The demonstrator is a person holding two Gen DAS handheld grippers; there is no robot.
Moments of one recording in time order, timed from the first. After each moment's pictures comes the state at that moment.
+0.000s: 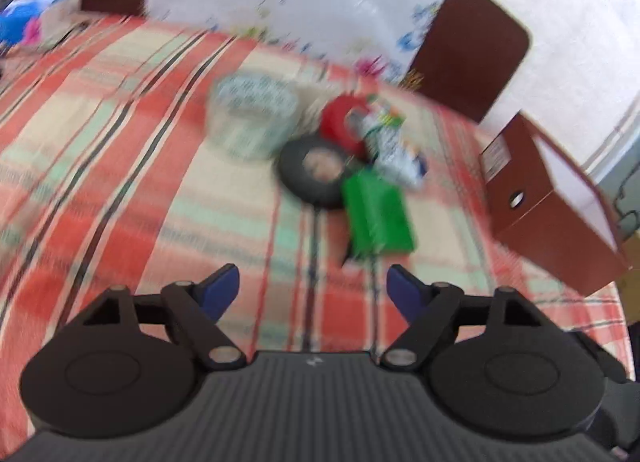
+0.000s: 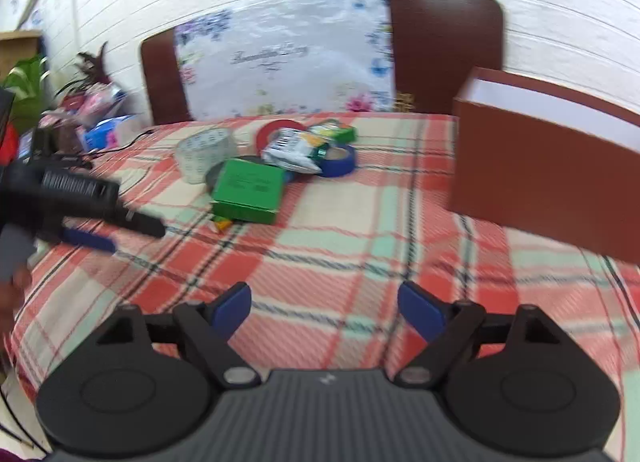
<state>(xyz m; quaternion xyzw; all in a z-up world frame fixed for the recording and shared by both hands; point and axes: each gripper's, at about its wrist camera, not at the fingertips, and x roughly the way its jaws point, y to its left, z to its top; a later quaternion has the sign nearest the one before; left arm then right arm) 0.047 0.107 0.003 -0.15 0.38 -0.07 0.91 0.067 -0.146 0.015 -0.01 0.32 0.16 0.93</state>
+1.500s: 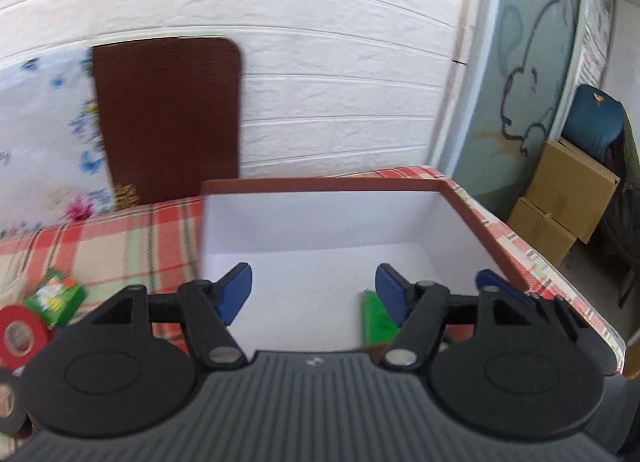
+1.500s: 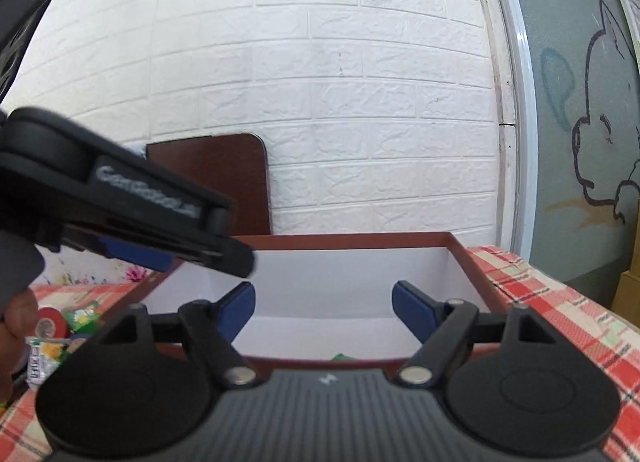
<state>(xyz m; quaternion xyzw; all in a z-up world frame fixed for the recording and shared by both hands) 0.121 -0.140 0.087 0.01 0.28 -0.25 0.93 0.075 -0.360 0.058 0.07 0.11 -0.09 0.99</state>
